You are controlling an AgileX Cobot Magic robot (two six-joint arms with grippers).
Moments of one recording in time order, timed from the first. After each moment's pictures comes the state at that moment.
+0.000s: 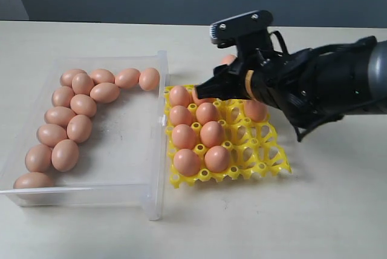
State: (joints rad) left arm -0.16 0.00 0.00 0.00 0.32 0.06; right arm 0.70 1.74 -0.90 -1.73 0.35 1.87
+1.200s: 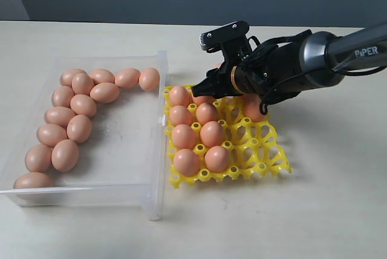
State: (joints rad) left arm -0.16 0.00 0.00 0.00 0.32 0.06; right arm 0.58 2.02 -1.11 -1.74 0.25 1.81
